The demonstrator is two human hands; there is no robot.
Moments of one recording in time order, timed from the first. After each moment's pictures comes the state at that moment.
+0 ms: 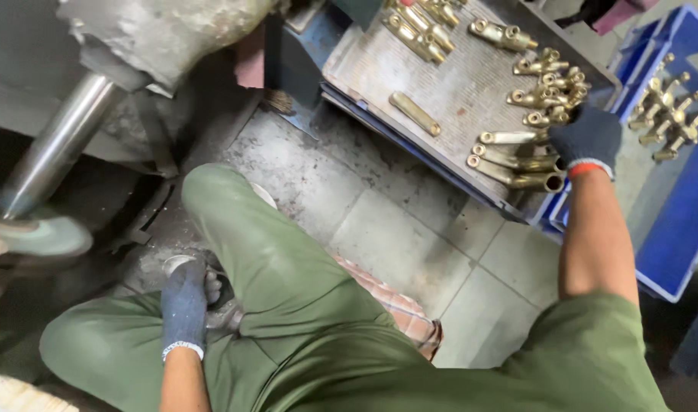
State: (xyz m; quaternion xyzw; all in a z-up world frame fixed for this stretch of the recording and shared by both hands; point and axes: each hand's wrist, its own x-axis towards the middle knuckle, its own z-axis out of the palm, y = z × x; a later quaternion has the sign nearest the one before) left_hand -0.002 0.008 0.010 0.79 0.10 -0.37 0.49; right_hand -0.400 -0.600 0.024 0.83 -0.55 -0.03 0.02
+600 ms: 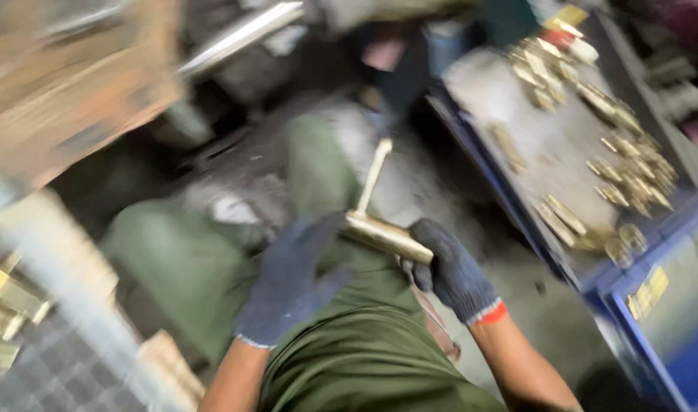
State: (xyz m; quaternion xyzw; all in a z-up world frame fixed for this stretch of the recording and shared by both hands) left_hand -0.065 -0.015 0.174 0.82 -0.37 -0.21 0.38; right_hand -0.216 -0.240 0.111 0.45 -0.32 -0.07 -0.83
